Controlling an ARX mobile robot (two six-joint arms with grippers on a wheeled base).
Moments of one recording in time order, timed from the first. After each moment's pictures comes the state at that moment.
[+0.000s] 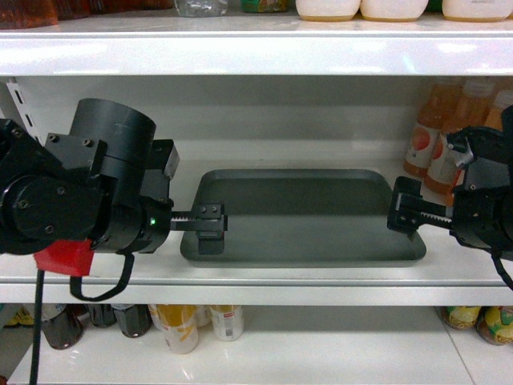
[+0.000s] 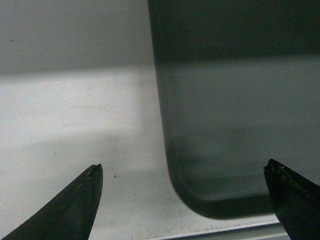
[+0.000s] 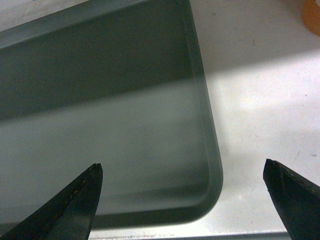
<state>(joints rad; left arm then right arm) -0.27 2.15 1.07 0.34 -0.11 -0.17 0.11 2.10 1.00 0.43 -0.04 0.33</state>
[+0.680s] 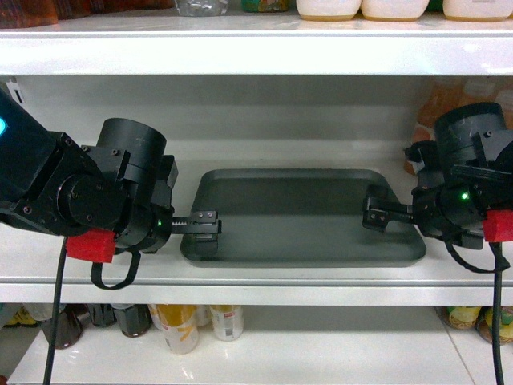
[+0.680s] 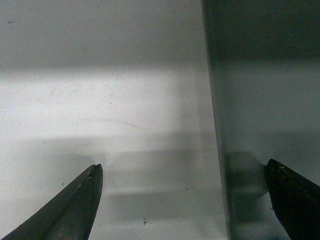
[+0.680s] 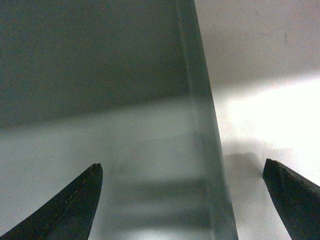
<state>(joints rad) -0.24 2.32 1.26 0.24 -0.14 -0.17 0.11 2.37 1.38 0.18 0.00 0.29</state>
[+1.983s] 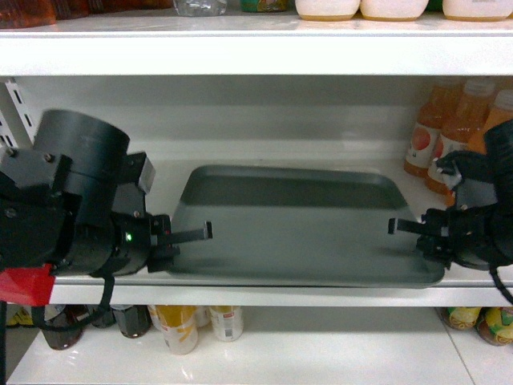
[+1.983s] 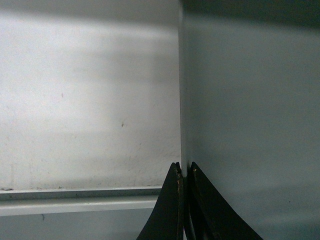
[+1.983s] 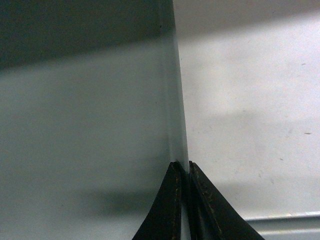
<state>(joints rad) -0.26 2.04 0.92 0.38 -0.07 -0.30 0.09 2.14 1.03 0.35 -0.02 0.28</state>
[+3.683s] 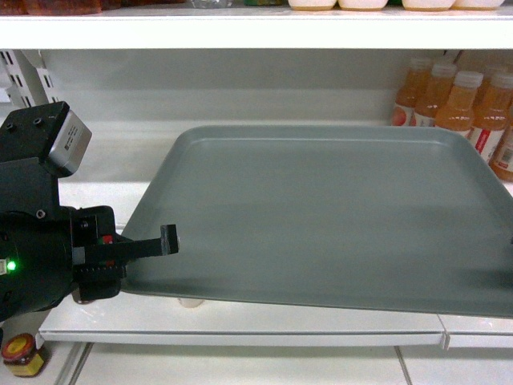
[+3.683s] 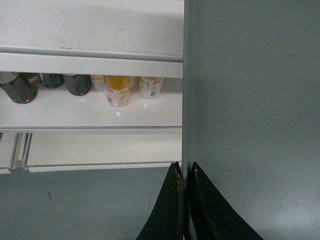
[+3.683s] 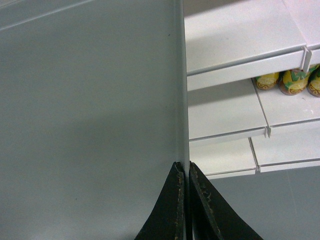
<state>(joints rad) -0.38 1.52 0.55 0.34 -0.17 -0.33 0.13 1.44 0.46 0.43 -0.02 0.32</state>
